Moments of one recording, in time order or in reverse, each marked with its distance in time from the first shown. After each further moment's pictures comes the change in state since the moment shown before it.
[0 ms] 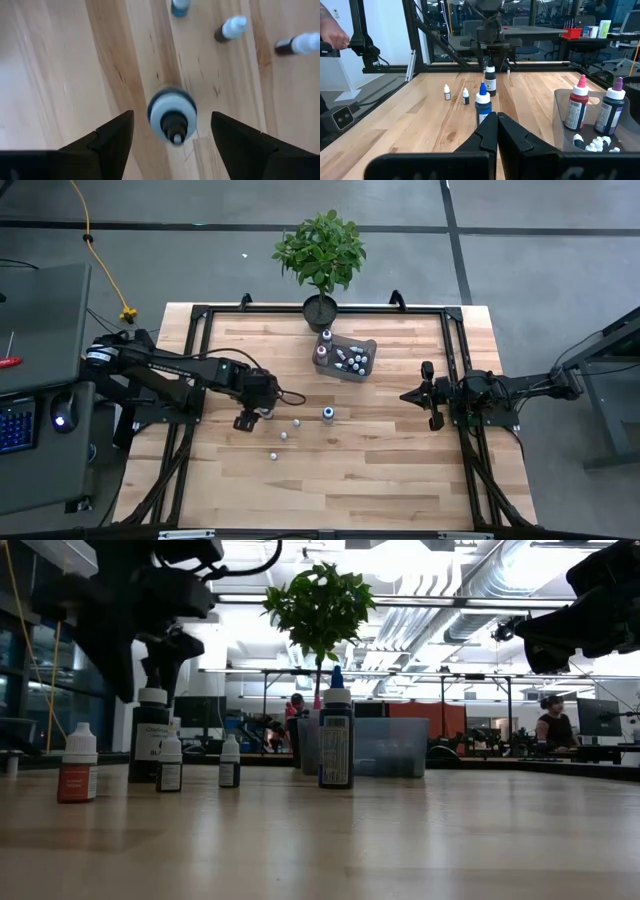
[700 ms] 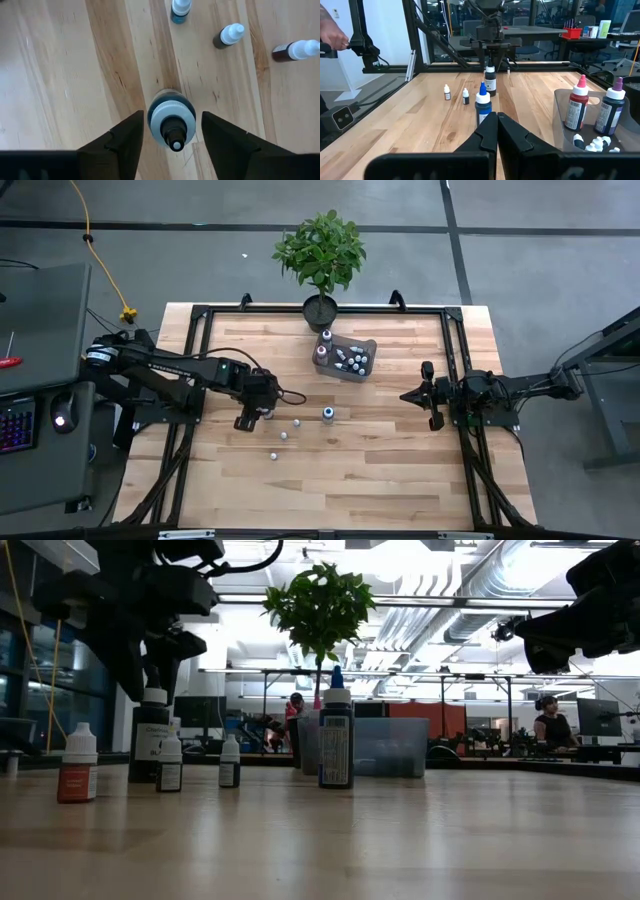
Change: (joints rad) left arm 0.000 -0.002 0.002 0.016 0.005 -0.002; right arm 0.000 0.000 0.000 0.000 0.000 0.000
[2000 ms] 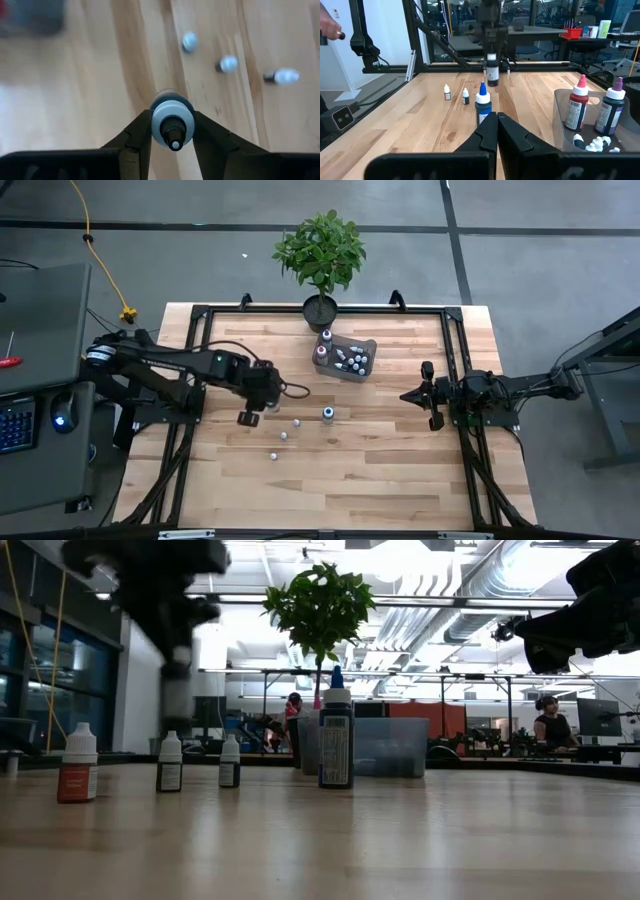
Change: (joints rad) left arm 0.000 0.001 0.173 -0.119 -0.056 -0.001; right arm 0.000 0.000 0.000 0.000 0.000 0.000
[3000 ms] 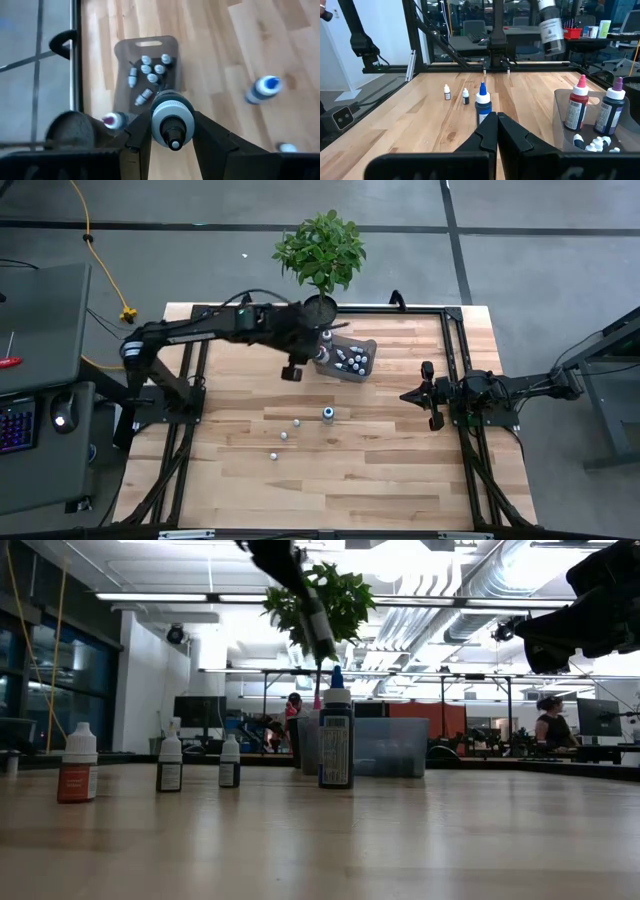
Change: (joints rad) left arm 0.255 0.287 0.589 0.022 -0.018 0.316; right arm 0.000 0.000 0.000 0.000 0.000 0.000
